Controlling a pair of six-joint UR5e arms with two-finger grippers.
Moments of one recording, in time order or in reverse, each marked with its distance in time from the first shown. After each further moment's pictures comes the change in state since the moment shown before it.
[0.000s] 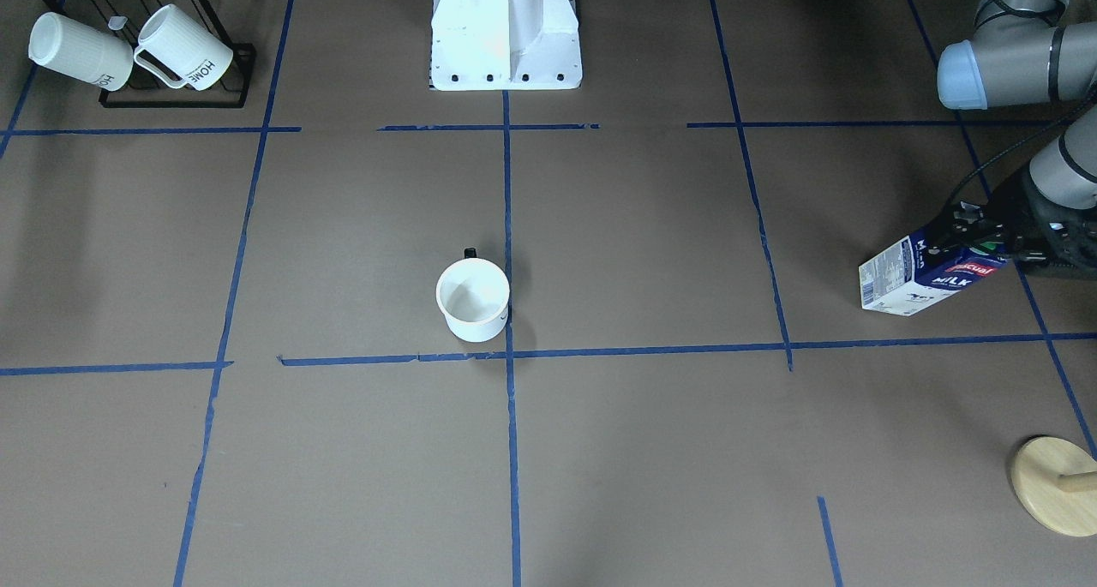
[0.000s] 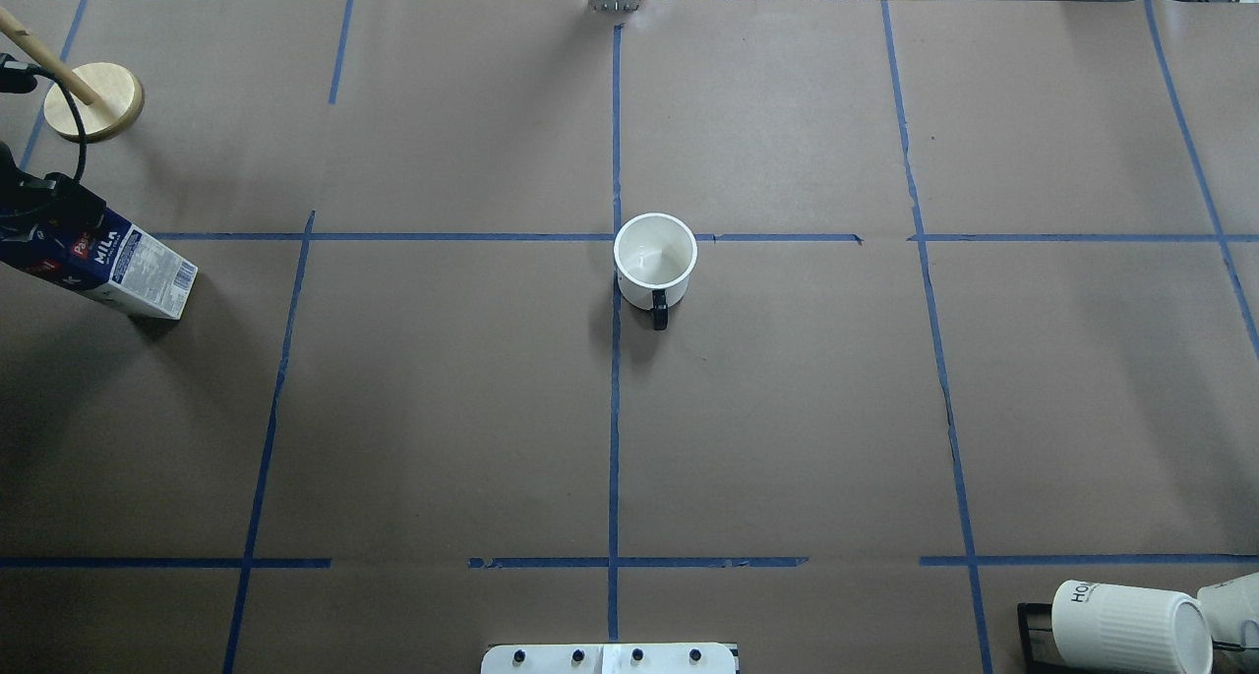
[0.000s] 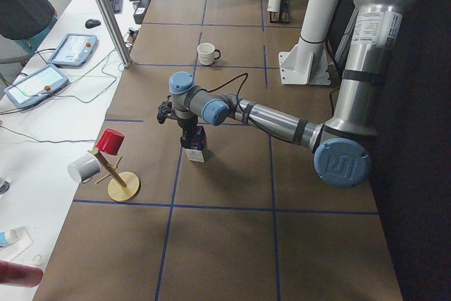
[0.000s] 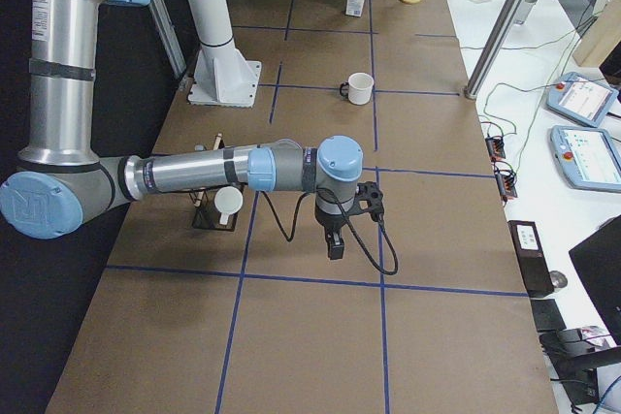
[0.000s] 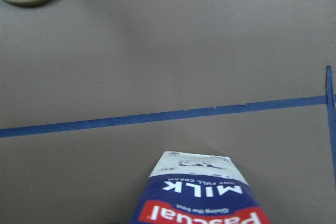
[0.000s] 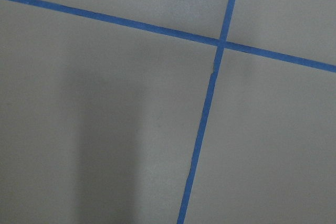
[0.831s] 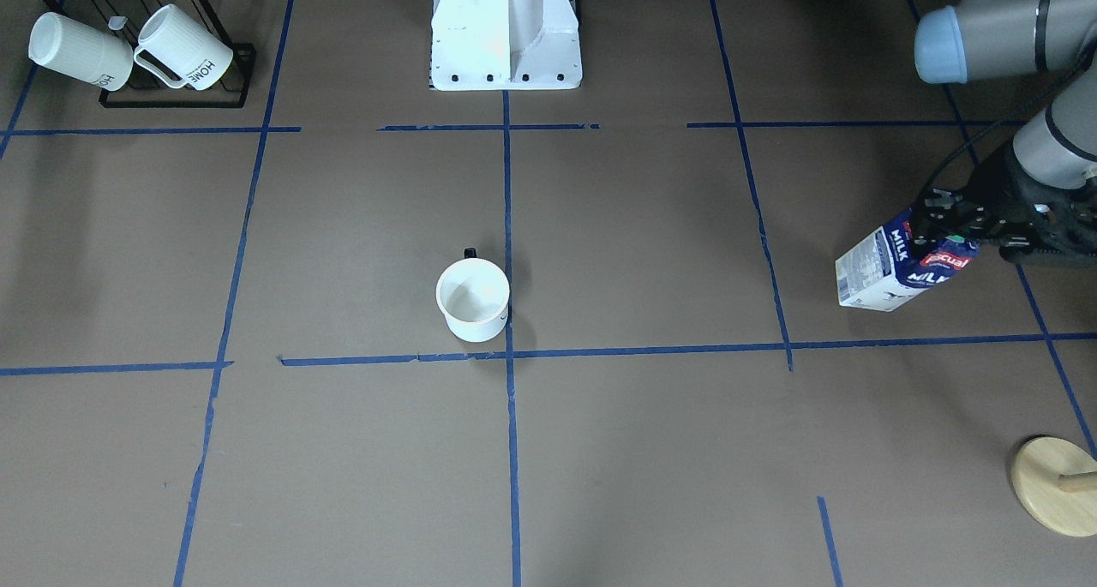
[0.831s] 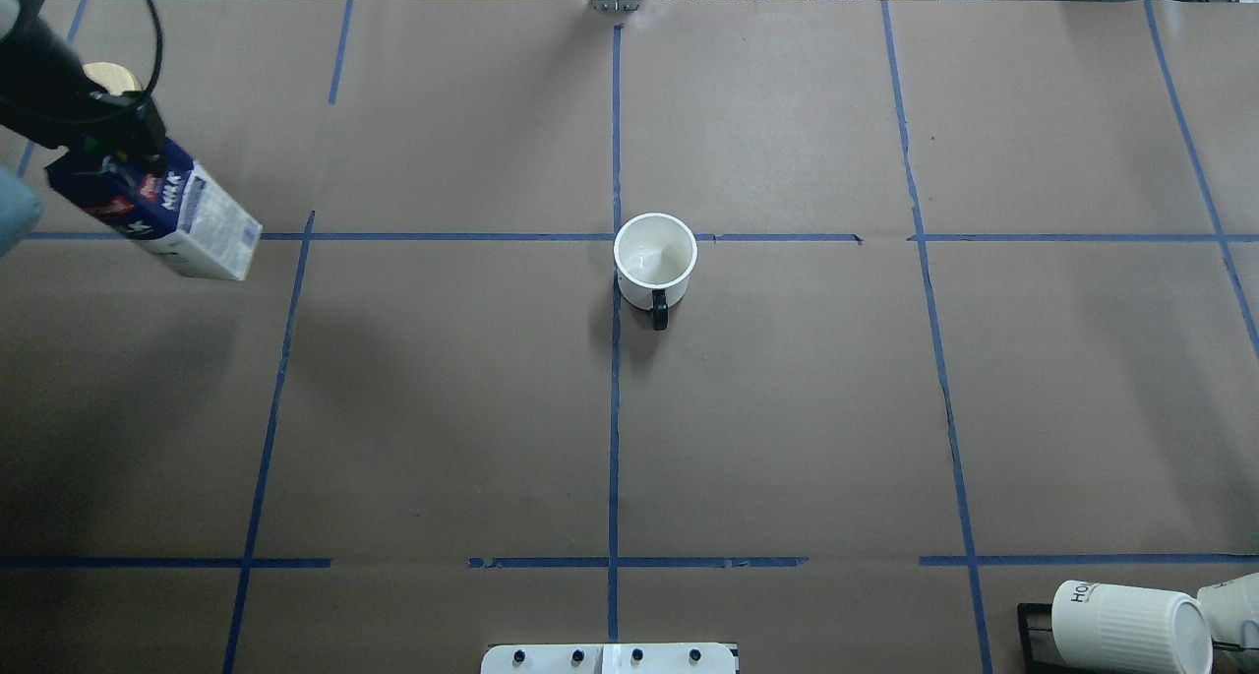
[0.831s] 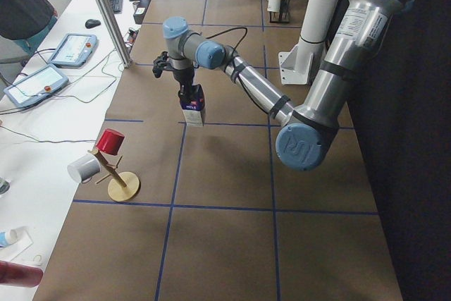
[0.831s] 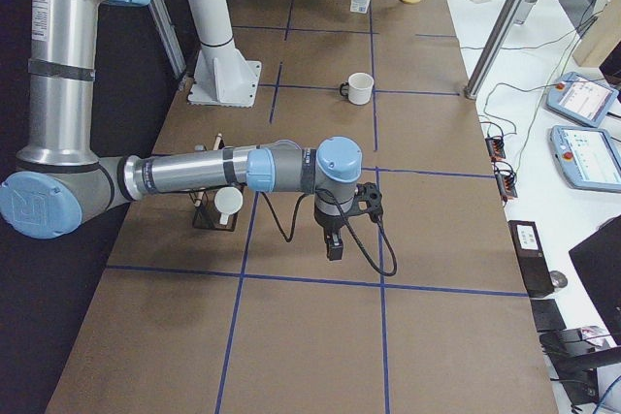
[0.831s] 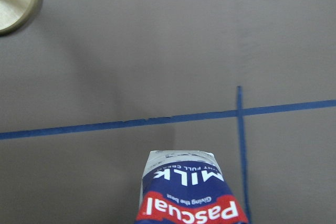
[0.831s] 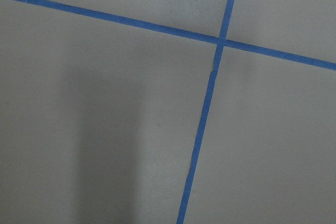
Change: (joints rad) left arm 0.037 -0.271 -0.181 0.463 -0.012 -0.101; right arm 0.000 -0.004 0.000 0.001 0.000 0.001
